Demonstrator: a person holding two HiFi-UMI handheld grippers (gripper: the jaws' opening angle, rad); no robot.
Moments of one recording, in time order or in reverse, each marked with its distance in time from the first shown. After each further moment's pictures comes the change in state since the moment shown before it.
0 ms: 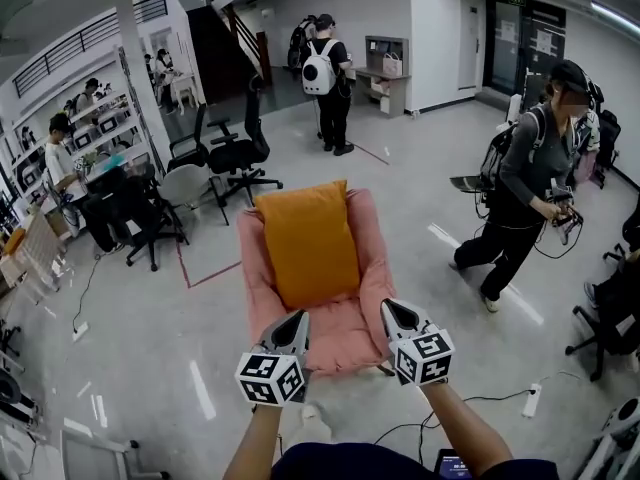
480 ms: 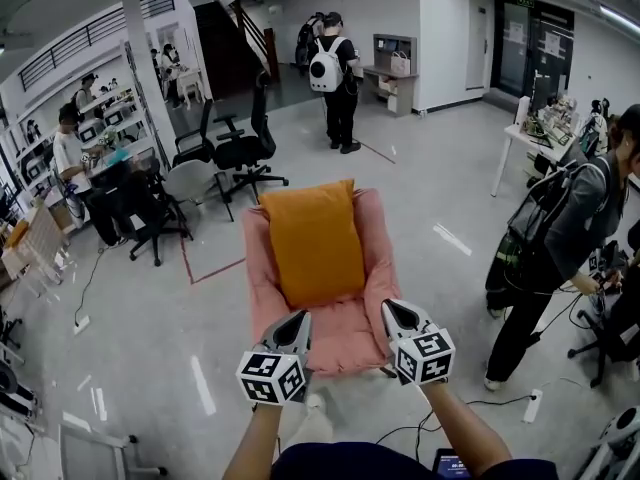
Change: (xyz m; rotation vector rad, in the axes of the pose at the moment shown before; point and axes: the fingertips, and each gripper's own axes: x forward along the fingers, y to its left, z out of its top) left arm 0.006 0.013 -0.007 0.001 0.015 0.009; right arm 0.019 0.000 -0.010 0.007 0.020 0.020
